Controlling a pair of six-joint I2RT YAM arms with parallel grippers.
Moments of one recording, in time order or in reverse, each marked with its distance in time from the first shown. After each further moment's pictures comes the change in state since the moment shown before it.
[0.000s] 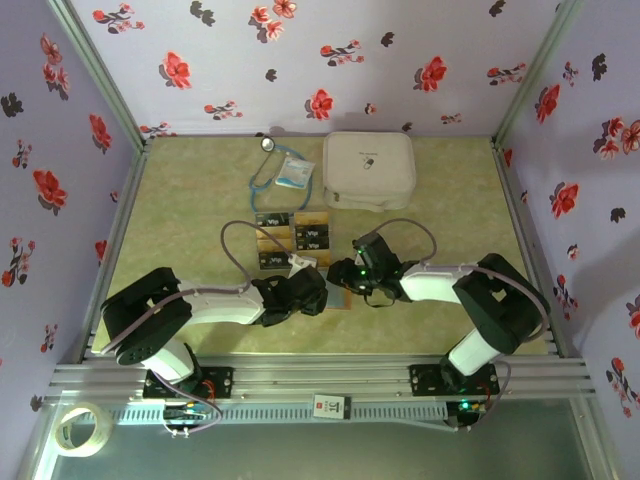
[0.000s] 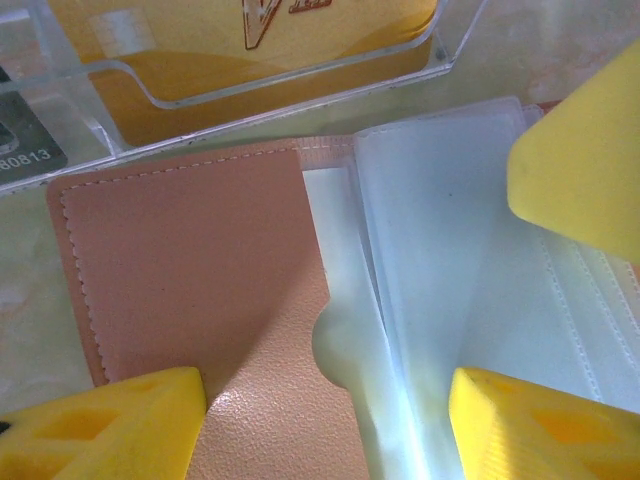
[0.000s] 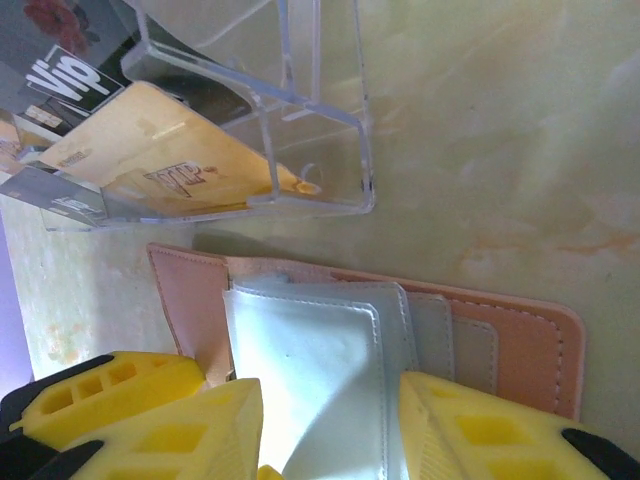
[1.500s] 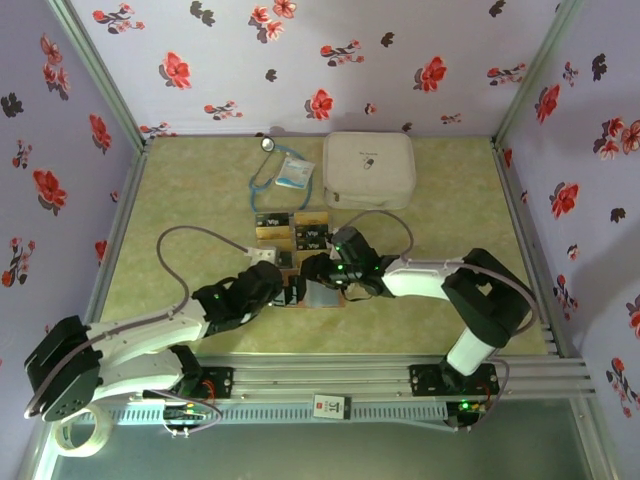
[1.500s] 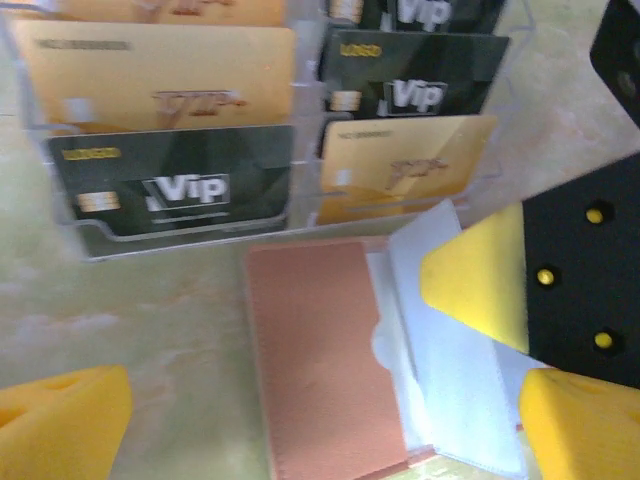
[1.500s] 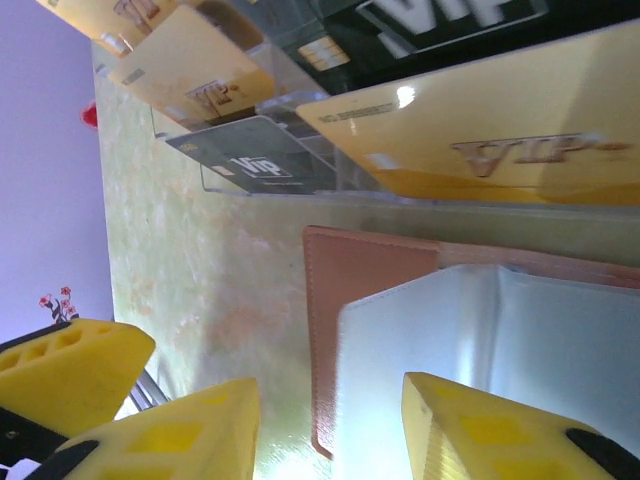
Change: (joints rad) left arm 0.111 -0.502 -0.163 -0.126 -0.038 -0.027; right arm 0.127 0.079 0.158 0.045 -0.029 0.053
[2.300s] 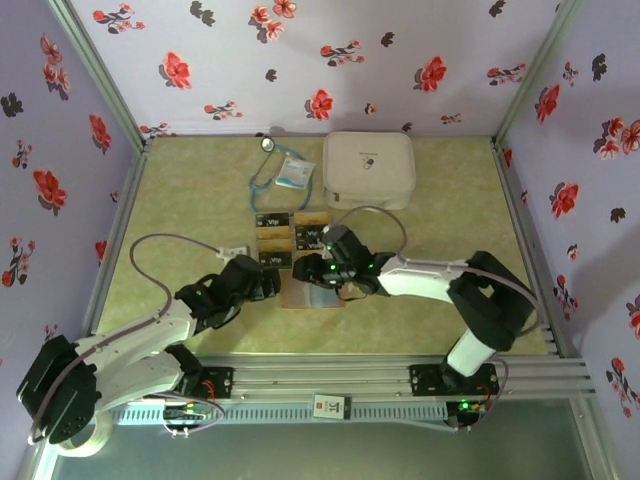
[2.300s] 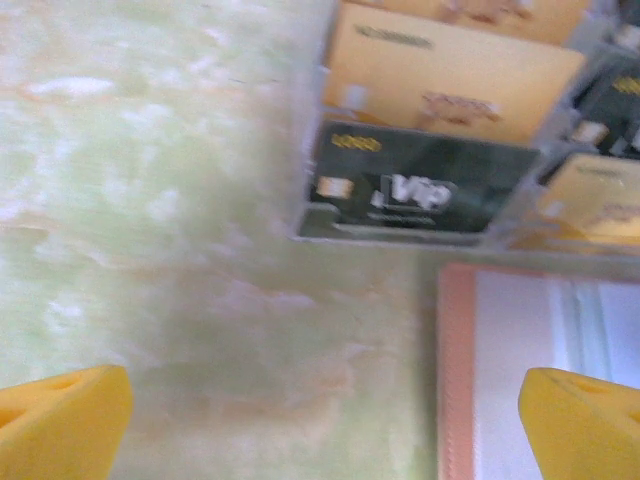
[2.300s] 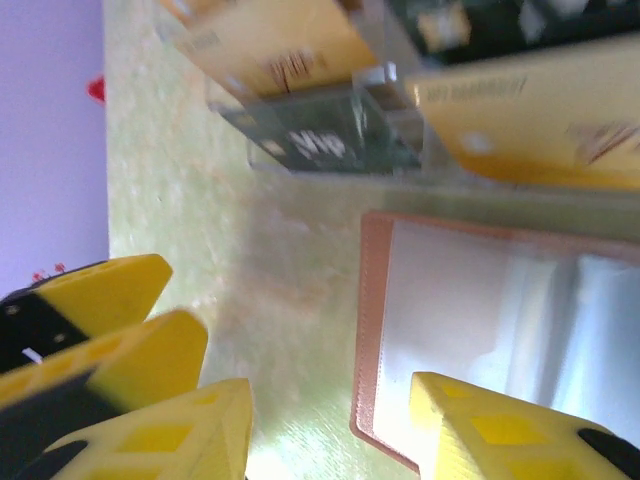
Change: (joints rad) left arm 0.230 -0.074 -0.036 -0.127 0.035 -0.038; right arm 0.020 -0.068 0.070 -0.140 0.047 -0.060
